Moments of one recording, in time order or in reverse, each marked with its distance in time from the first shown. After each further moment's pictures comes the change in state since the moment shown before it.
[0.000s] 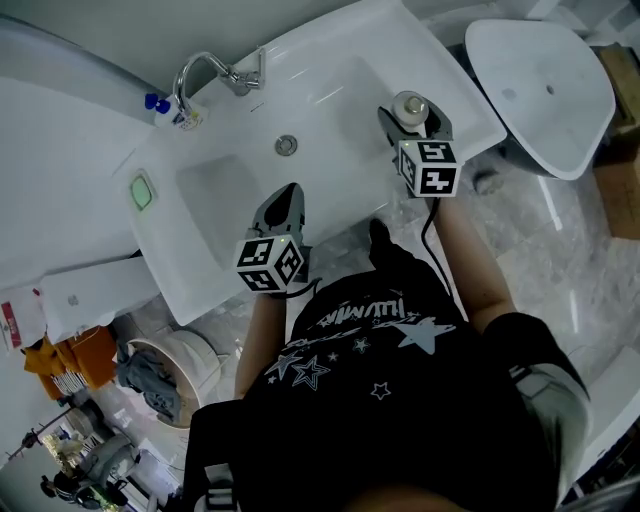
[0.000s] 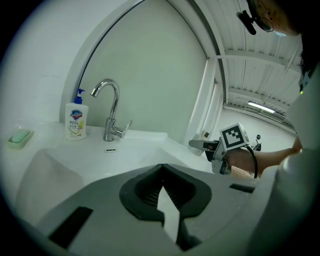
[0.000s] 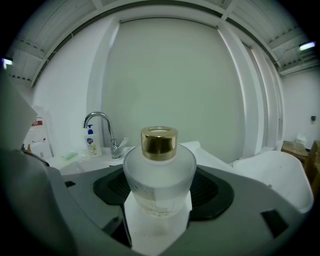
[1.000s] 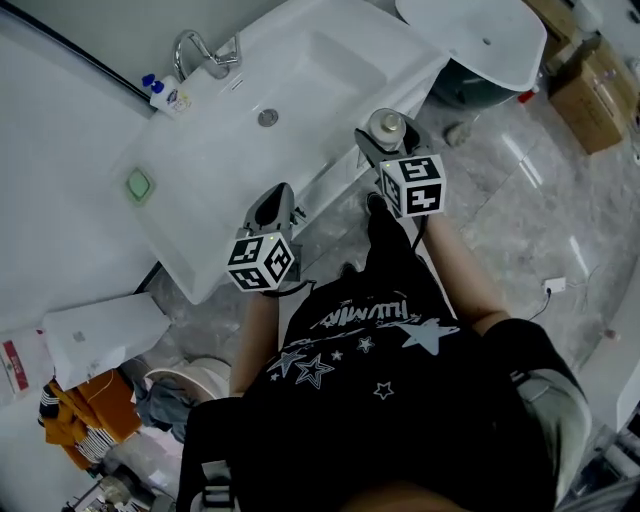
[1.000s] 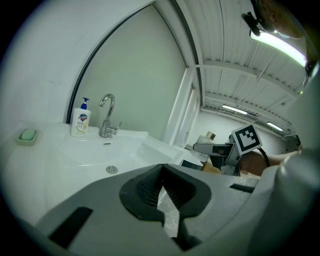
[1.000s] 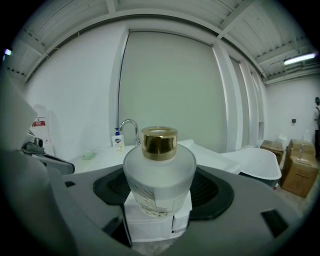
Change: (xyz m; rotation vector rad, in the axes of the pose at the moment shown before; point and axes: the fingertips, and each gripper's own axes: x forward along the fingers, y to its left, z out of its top) left arm -0.171 -0.016 -0.056 0.080 -0.018 -0.238; right arm -0.222 0.150 -0.046 0.026 -0.035 -0.134
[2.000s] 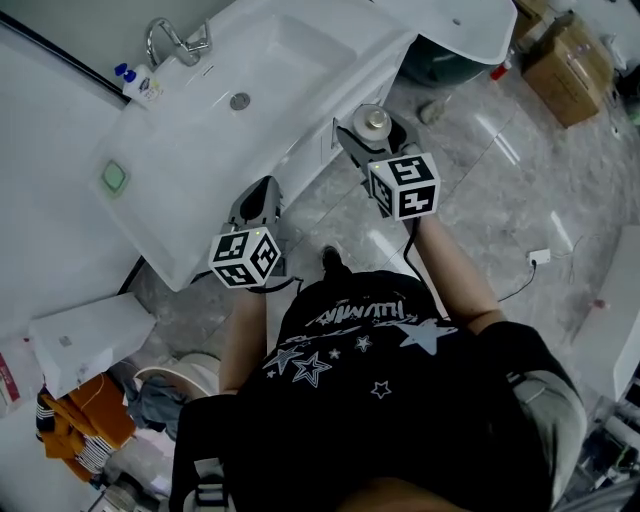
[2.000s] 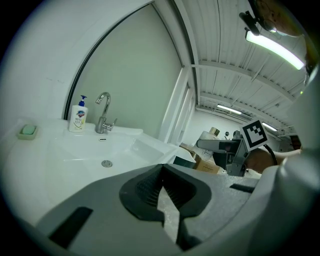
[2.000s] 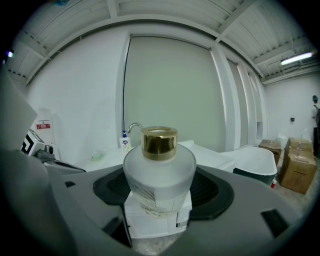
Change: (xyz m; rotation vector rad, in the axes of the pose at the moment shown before) left arm -0.033 -0.032 -0.024 0.009 0.018 -0.055; right arm -0.071 0.026 -0.008 0.015 -0.020 0.004
